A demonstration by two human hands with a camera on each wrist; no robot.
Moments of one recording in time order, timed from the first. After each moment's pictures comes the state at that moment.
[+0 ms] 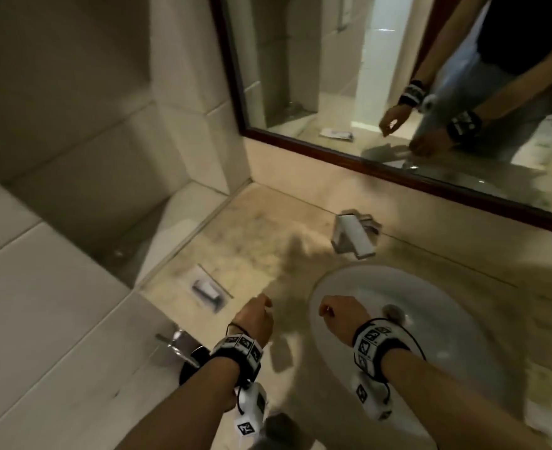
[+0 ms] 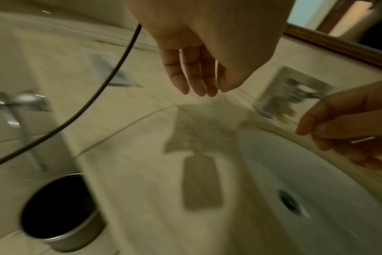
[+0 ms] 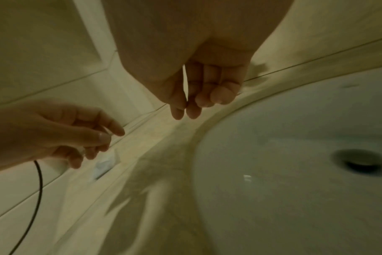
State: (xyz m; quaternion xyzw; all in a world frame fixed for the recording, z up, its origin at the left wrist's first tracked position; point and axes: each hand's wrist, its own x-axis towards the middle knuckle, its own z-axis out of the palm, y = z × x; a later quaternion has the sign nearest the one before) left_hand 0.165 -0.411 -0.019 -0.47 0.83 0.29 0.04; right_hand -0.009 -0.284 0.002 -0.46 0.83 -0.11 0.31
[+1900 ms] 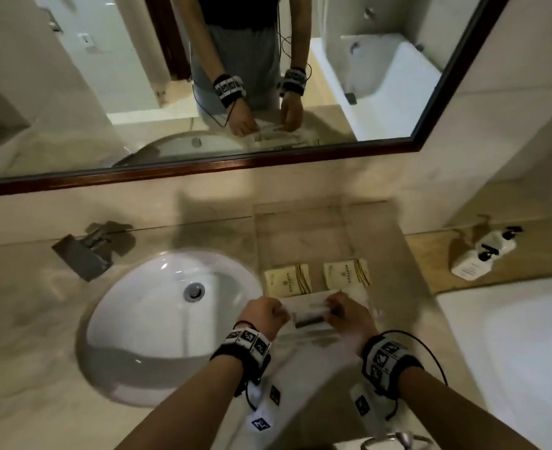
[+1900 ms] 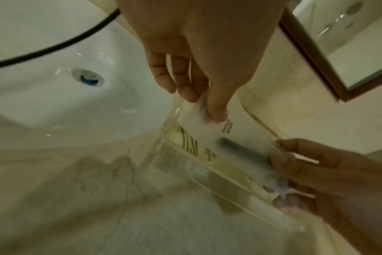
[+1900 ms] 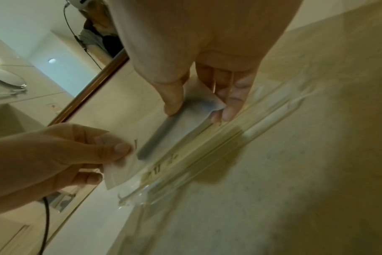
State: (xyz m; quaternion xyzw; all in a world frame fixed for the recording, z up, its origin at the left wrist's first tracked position) left_hand -0.100 -0.048 -0.020 -0.12 0.92 0.30 0.24; right_hand -0.129 0.163 -0.028 -0.03 0.89 -0.37 0.27
